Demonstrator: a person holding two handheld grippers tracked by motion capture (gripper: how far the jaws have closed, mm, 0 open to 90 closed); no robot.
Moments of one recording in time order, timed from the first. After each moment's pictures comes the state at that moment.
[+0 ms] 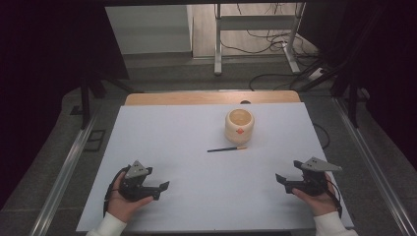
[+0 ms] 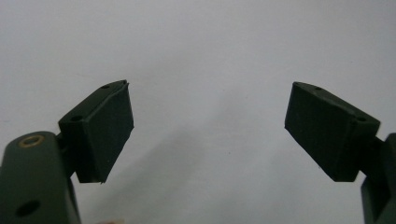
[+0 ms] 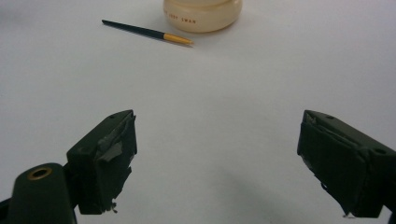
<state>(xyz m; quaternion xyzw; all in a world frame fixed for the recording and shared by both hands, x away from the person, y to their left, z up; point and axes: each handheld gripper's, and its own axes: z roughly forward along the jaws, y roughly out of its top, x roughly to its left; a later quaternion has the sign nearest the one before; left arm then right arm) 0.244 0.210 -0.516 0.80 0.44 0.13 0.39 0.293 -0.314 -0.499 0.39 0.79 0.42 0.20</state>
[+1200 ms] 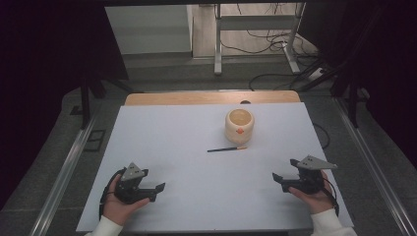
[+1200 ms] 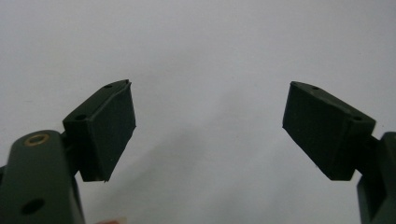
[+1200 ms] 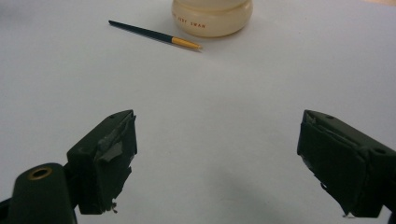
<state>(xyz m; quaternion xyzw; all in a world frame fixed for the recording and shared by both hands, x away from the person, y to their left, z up) 0.235 0.216 -0.514 0.80 0.45 0.14 0.38 0.297 -0.305 -0.497 0.38 0.80 0.42 0.20</state>
